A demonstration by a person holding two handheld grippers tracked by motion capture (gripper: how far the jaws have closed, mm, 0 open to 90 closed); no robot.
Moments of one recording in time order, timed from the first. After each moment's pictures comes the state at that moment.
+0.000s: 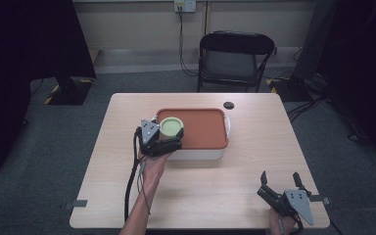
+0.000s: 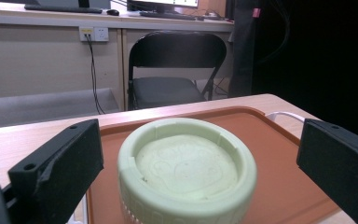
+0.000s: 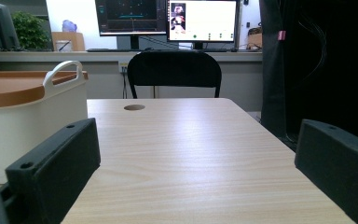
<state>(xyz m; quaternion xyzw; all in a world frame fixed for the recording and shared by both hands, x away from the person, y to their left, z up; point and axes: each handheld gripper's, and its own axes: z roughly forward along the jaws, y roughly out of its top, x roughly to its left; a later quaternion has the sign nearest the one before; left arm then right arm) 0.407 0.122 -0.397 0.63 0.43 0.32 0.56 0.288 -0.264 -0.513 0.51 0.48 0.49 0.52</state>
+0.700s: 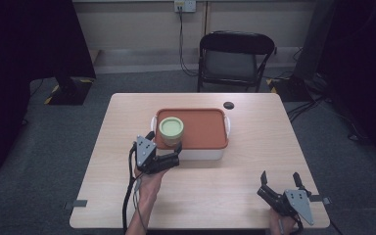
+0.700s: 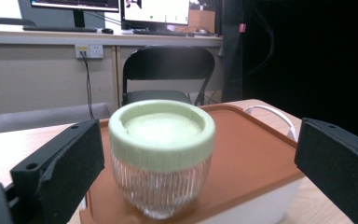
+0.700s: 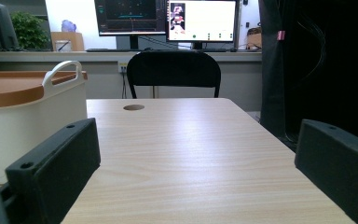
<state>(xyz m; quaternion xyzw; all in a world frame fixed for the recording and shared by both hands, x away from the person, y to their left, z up) 0.357 0.127 -0.415 0.62 0.40 0.34 0.58 0.288 -0.264 -0.513 0.51 0.48 0.49 0.52</state>
